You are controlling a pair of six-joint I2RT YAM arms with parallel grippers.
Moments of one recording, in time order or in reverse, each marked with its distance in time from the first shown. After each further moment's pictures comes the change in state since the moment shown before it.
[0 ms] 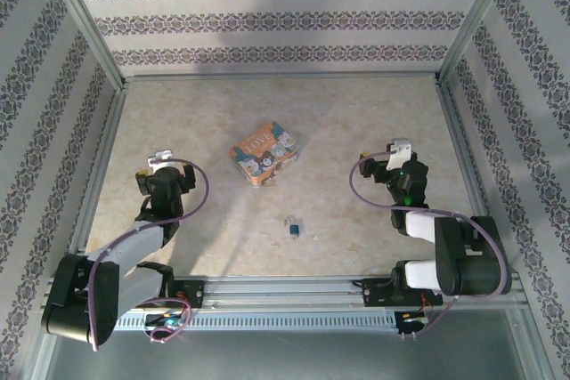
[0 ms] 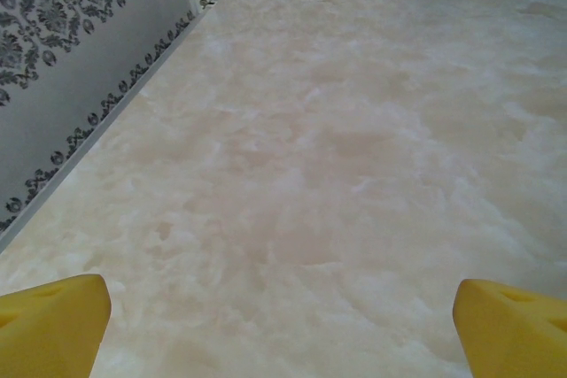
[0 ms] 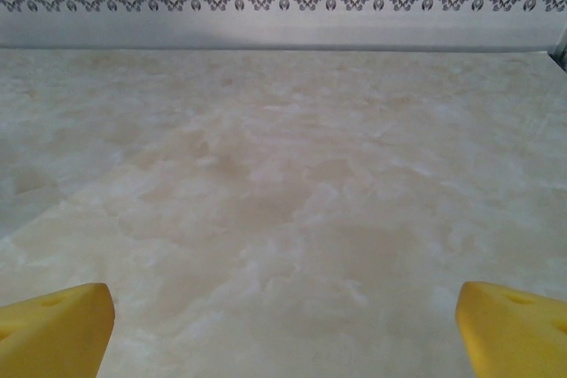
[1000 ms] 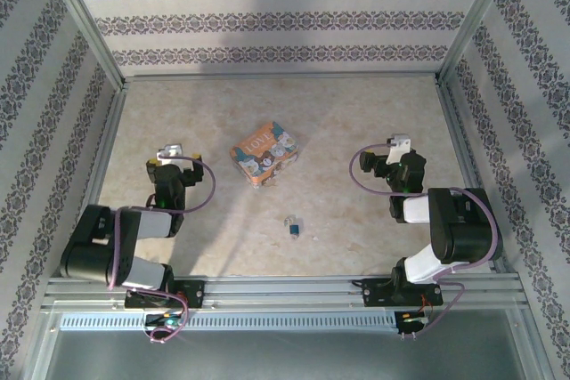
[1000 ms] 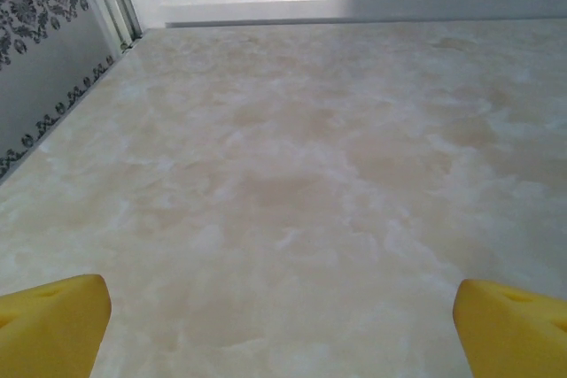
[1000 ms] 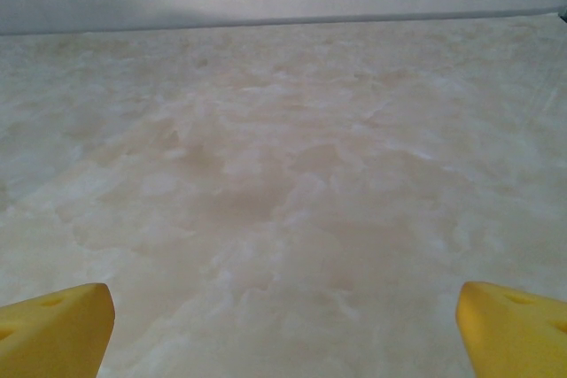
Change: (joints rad) left arm 0.052 0.367 -0.015 0.520 0.189 0.087; right arm -0.022 0.183 0.090 0.047 0.000 0.023
